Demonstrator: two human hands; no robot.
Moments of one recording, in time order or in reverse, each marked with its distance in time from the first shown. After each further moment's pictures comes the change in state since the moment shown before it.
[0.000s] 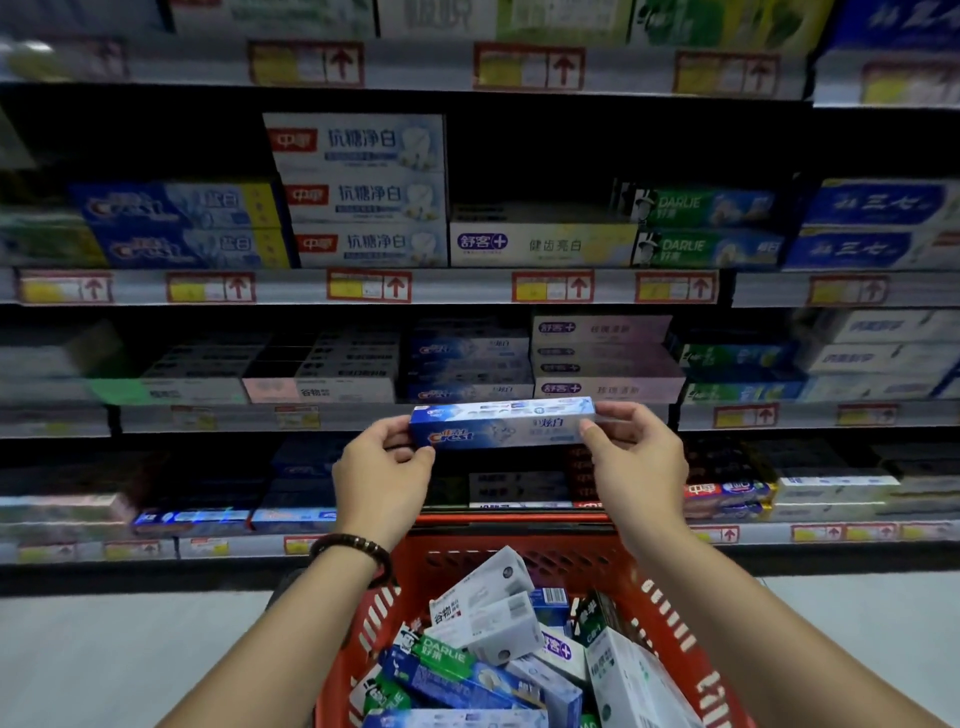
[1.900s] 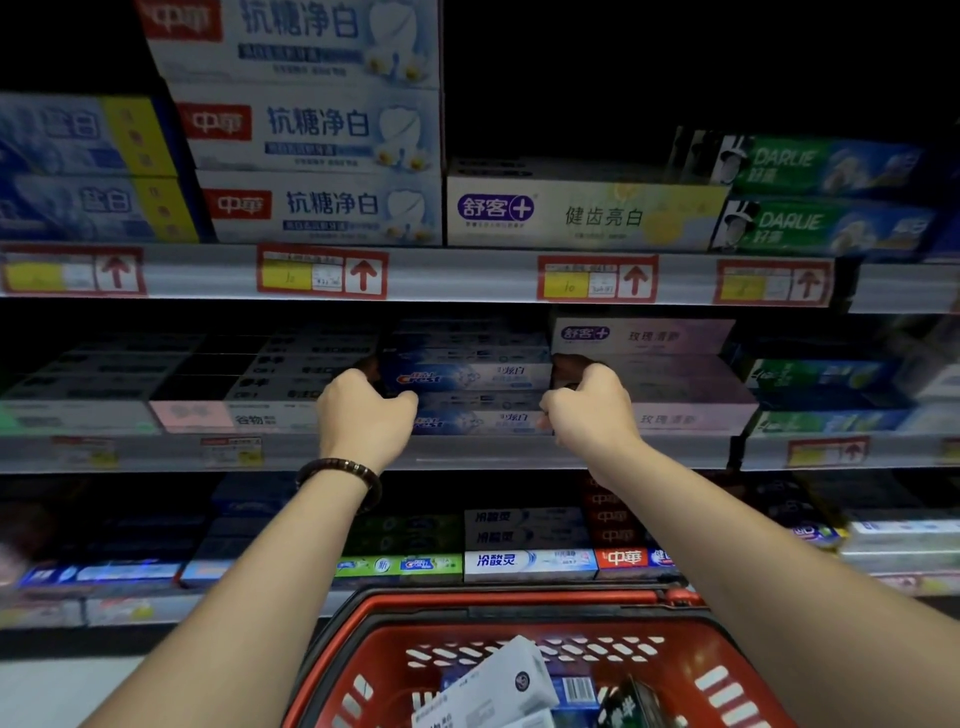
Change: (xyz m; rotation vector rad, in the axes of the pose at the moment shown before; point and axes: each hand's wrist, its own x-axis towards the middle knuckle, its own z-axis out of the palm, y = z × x) left_hand 0.172 -0.023 0.065 0.258 0.022 -0.059; right_hand 0.143 0.022 0.130 -0.335 -0.266 0.136
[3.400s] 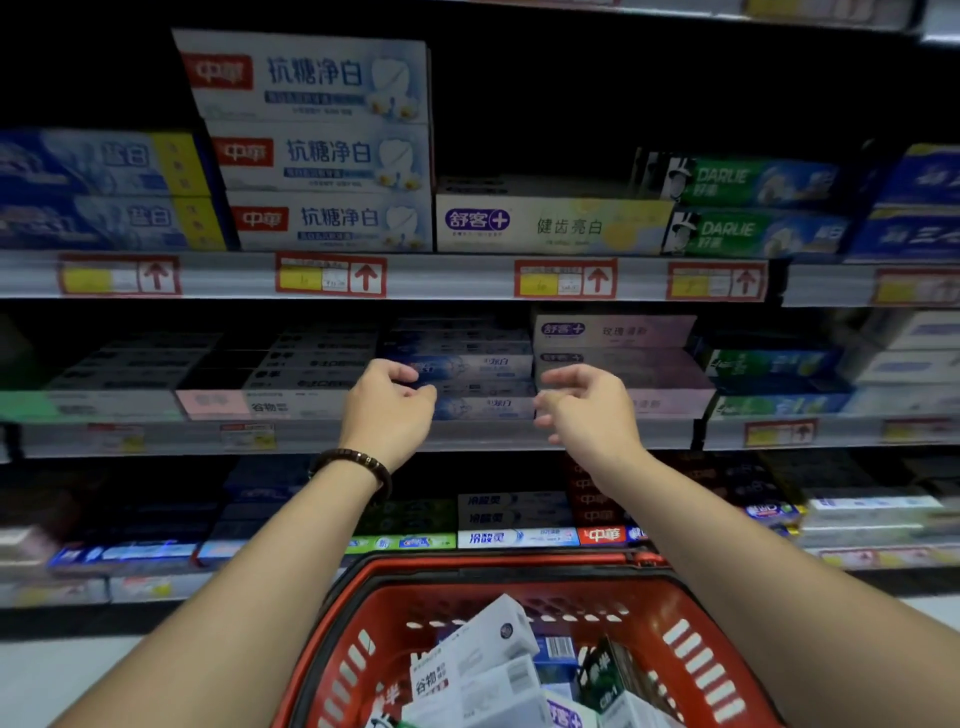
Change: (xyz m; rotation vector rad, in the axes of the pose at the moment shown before) left_hand -0.046 0.018 -0.013 -0.198 -0.130 0.055; right_hand -0.048 0.010 -0.032 0.244 -0.015 -0.086
